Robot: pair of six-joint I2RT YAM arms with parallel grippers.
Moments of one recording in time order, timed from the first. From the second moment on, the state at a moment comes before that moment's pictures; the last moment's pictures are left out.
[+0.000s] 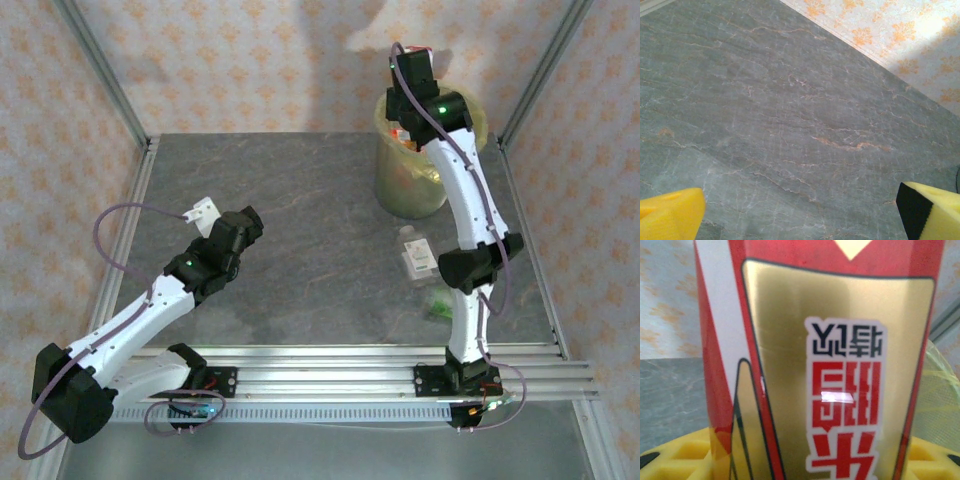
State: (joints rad) left arm -0.52 1.04 0.79 -0.44 -0.65 -0.91; right arm 0.38 2.05 2.57 -1.16 0.48 0.19
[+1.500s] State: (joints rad) left arm -0.52 1.03 0.78 -0.44 -0.65 -0.91; right arm 0.31 2.04 2.46 -1.23 0.37 0.17
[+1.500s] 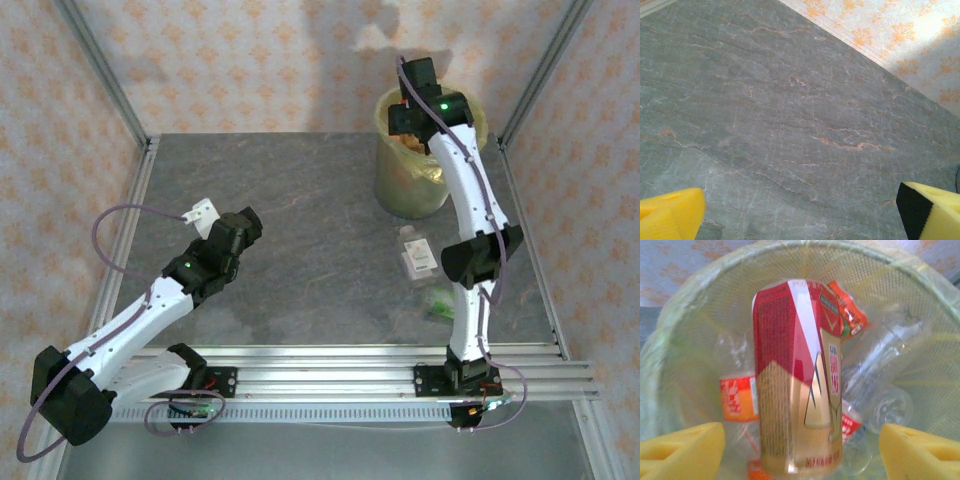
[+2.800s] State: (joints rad) left arm -0.52 1.06 0.78 -0.44 -0.62 -0.90; right arm 0.30 1.27 0.95 -0.92 0.13 0.41
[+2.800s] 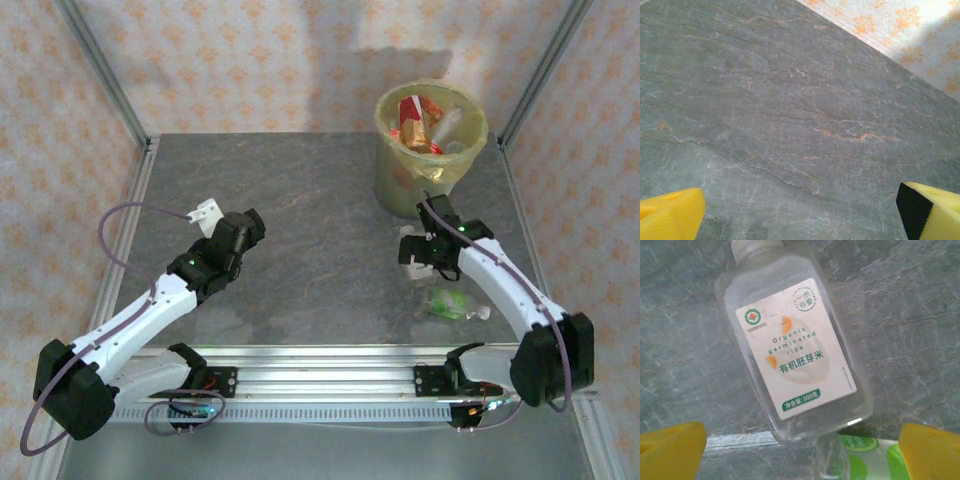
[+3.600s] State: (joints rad) left arm -0.52 1.06 0.78 -0.44 -0.62 -0.90; right arm 0.28 1.61 1.06 -0.80 0.15 0.27
